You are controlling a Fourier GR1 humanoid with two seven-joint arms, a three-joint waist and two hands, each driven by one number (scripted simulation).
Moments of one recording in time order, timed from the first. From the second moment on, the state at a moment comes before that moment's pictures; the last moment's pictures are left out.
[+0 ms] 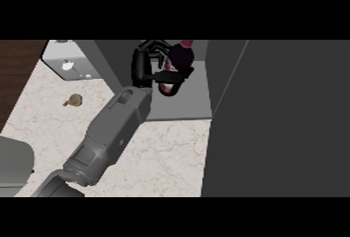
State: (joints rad) left arm -1.03 0.01 -0.12 -0.41 0.41 0.48 -0.63; right arm -0.09 -0.03 0.08 -2.47 -0.09 0.13 0.64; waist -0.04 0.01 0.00
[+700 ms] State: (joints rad) left arm -1.11 0.00 0.01 -0.24 0.51 0.41 -0.71; right arm -0.06 -0.02 0.09 -2.45 -0.10 0.17 0.59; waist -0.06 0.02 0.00
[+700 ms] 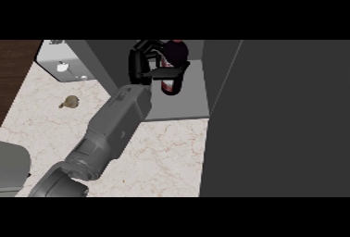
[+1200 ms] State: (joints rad) left arm -1.14 0.00 0.05 -0.17 0.52 0.37 -0.75; right arm -0.05 -0.01 0.11 -2.46 -0.10 0.16 0.59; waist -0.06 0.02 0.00
